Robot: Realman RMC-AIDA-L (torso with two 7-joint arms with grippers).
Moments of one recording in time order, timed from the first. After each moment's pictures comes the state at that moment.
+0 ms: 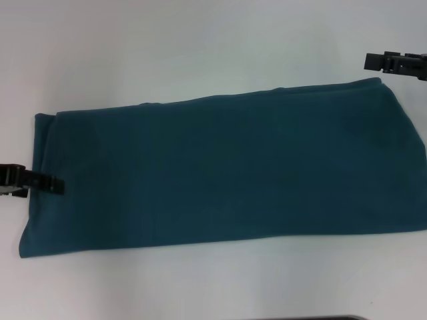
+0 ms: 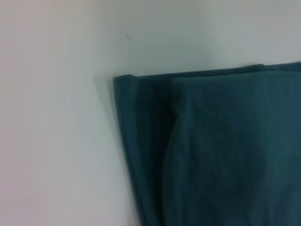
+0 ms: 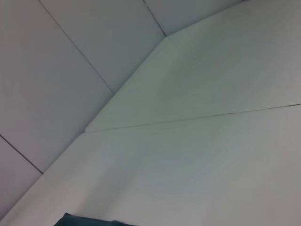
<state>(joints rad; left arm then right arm) -0.49 -2.12 -2.51 -1.18 -0.43 1.74 -2.45 0.53 1.97 -0.32 -0.68 -2.22 -1.60 1.83</state>
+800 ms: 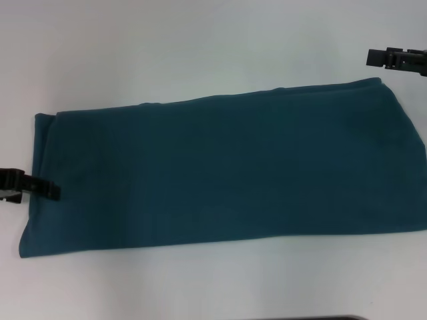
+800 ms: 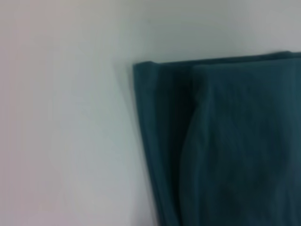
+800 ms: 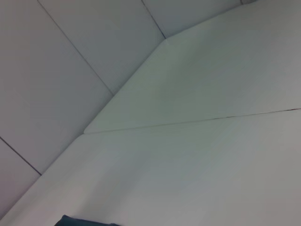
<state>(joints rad) -0.50 -2.13 -2.48 -1.19 -0.36 1.72 -2.49 0.53 1.96 -0.32 -0.68 -2.22 -1.60 1.83</state>
